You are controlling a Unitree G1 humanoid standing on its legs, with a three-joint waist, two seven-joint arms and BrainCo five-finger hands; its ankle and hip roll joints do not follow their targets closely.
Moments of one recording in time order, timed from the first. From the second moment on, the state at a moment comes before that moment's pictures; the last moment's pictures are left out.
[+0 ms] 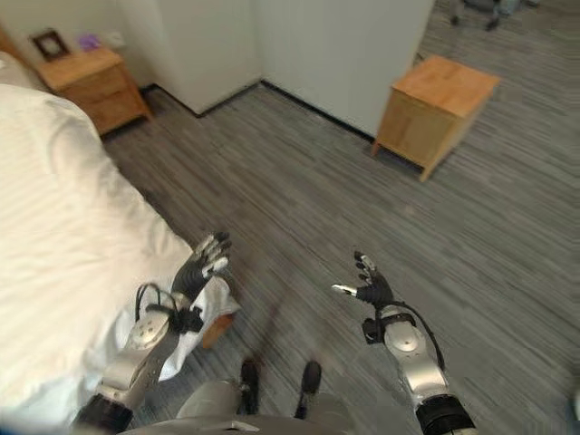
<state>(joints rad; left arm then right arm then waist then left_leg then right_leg) 0.00 0.30 -0.31 0.08 -0.46 -0.11 -0.03 0.00 -0.42 0.26 0.33 0.11 -0.11 -0.05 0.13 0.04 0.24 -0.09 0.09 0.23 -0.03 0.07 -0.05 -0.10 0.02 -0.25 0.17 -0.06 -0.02</state>
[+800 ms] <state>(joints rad) 0.02 0.28 -0.26 0.12 -0.37 -0.12 0.09 0.09 -0.42 0.22 0.22 0.00 -0.09 -0.07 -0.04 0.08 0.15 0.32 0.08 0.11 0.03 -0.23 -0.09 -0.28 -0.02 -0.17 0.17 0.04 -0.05</state>
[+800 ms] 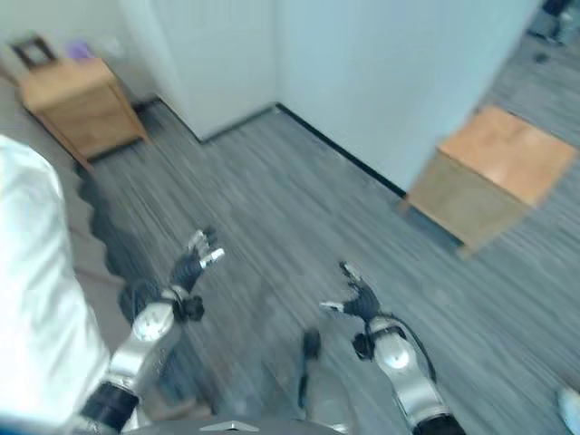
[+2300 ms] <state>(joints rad) 0.13 0.34 -0.15 0.16 -0.33 -0.08 0.10 0.13 -0.37 0.24 0.15 -0.06 -0.08 -0.08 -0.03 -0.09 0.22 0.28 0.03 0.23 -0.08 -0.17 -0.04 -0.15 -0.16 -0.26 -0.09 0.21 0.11</state>
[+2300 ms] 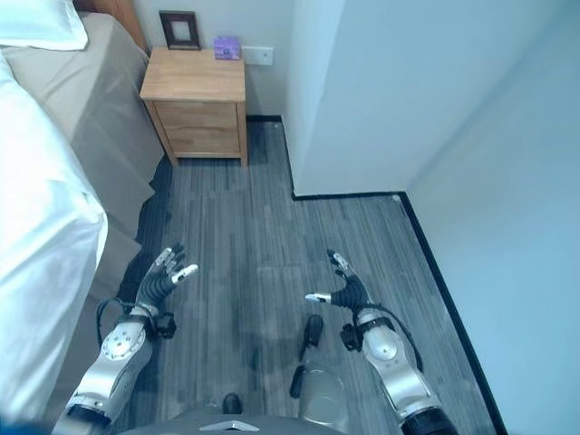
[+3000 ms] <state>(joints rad) 0.13 0.27 -0.16 0.12 -0.31 -0.12 0.09 0.10 -0.43 0.21 0.13 -0.08 -0.08 -0.04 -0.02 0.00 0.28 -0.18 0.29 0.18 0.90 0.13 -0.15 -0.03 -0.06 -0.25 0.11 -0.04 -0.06</state>
